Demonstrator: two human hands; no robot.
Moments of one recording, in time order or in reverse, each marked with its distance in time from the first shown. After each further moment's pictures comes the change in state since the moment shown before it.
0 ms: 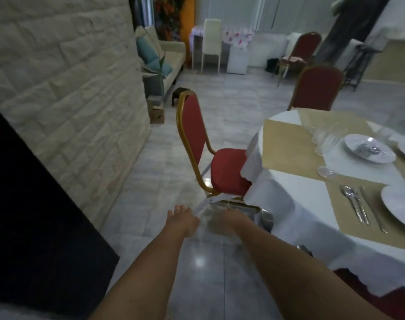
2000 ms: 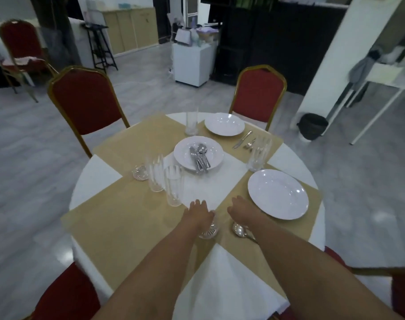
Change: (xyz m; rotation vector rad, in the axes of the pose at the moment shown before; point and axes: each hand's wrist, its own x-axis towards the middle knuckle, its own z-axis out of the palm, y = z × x) left_hand 0.337 0.576 -0.120 0.461 -0.171 1.074; right_hand 0.140 0.430 -0.238 0.690 0.349 0.990
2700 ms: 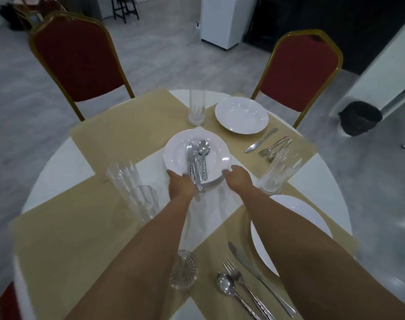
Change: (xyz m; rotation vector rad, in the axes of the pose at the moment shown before) left_hand 0.206 0.003 -0.054 -0.974 0.435 -0.694; right_hand 0.229 -0.021 -0.076 0.406 0.032 -0.033
